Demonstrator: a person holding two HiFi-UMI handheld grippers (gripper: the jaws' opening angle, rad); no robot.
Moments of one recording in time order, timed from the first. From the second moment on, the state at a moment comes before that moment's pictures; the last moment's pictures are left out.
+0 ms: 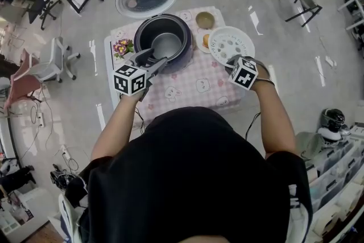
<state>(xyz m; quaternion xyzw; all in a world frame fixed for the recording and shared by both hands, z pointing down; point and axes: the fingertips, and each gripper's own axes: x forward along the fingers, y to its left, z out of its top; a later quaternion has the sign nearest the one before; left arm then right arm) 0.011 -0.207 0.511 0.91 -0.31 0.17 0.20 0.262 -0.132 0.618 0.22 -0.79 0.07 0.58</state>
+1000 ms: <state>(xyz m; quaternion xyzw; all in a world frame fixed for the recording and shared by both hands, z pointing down) 0.010 -0.208 0.533 0.91 -0.30 0.20 0.22 0.254 -0.083 0.743 0.17 -0.78 0.18 0.58</state>
